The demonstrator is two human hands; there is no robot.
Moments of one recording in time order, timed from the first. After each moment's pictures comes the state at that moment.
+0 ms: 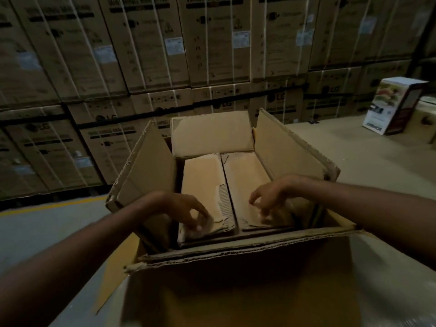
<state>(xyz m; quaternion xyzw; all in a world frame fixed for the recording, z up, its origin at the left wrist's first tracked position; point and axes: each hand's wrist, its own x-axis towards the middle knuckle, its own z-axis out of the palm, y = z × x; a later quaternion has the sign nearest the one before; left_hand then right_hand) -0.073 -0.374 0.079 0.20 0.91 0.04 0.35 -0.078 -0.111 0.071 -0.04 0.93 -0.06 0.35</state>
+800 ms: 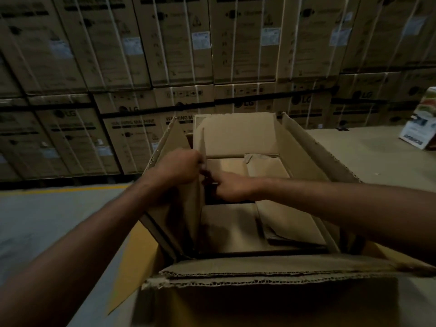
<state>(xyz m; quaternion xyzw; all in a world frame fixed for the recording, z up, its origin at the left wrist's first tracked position) -0.104 -0.408 0.132 0.13 0.99 0.02 -0.04 -0.111 -0.244 0.080 -0.25 0.89 -0.34 0.20</state>
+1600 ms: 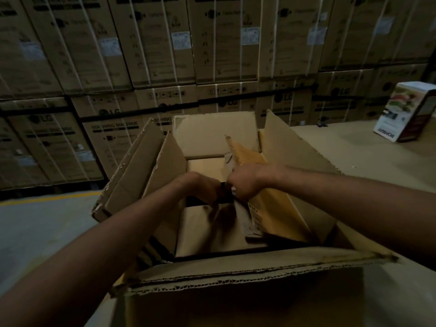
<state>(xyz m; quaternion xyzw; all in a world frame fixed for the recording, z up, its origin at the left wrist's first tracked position) -0.128 -0.306 0.090 0.16 0.93 -0.01 0.32 -0.127 -0.163 0.097 -0.25 0.95 0.13 0.16</state>
